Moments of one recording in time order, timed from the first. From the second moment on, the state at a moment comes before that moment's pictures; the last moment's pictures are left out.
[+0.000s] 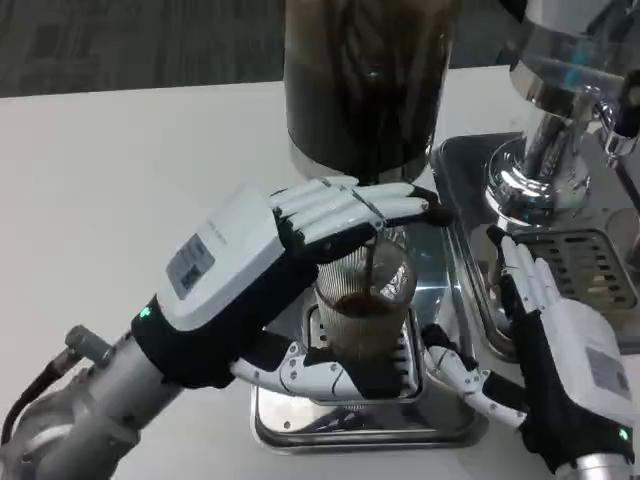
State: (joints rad) left arm -0.14 0.44 -0.12 0.21 0.51 -1.05 0.01; right arm 0.26 -0.25 0.28 -0.08 -0.69 -0.06 -0.38
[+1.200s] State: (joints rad) left arm -0.14 0.49 -0.16 0.20 0.54 -1.04 0.07; right arm 0.11 -0.24 0.25 0.07 -0.43 -0.20 -0.07
